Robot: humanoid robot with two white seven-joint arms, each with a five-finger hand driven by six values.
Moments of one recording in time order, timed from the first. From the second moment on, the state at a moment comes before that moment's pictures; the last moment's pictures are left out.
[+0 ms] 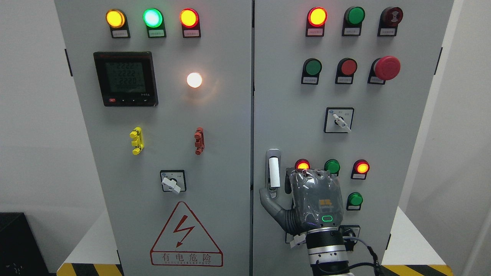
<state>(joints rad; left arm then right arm) -0.07 -0.11 0.00 0.00 0.08 -0.07 -0.06 -0.45 0.14 0.25 -1.76 1.45 0.17 -0.06</state>
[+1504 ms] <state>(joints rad) -0.07 -0.11 0.00 0.00 0.08 -0.07 -0.06 -0.46 0.14 0.22 -1.75 1.44 0.19 -0.06</state>
